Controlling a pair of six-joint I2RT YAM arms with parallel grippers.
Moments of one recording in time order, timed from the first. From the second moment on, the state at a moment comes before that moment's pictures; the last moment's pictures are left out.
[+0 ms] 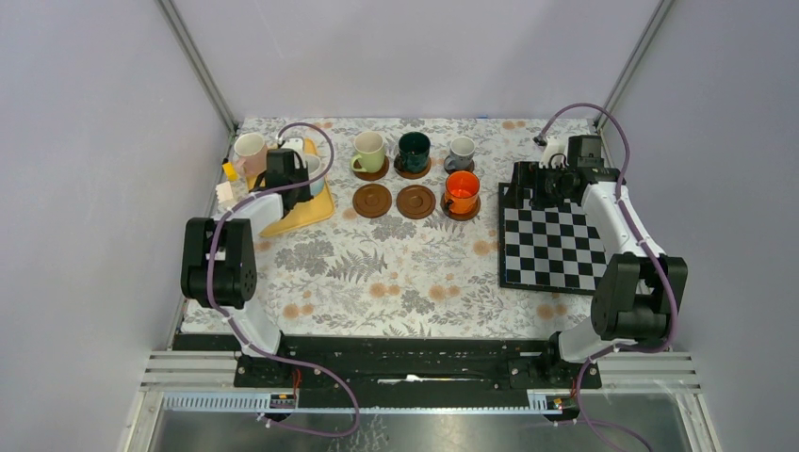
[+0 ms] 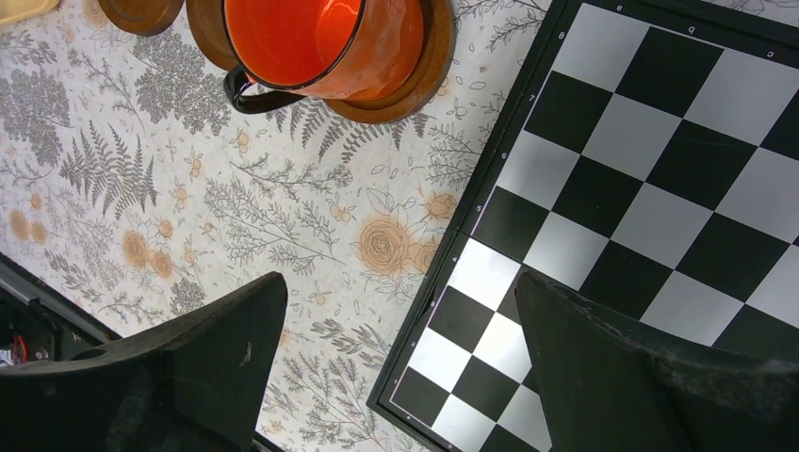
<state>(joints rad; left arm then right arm) -0.04 1.73 1.05 0.01 -0.03 -0.07 -0.06 1.53 1.21 -0.65 -0.54 -0.07</state>
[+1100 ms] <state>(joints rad) -0.03 1.92 1.22 -0.07 -0.04 -0.06 -0.06 1.48 1.20 -0.65 -0.54 -0.07</state>
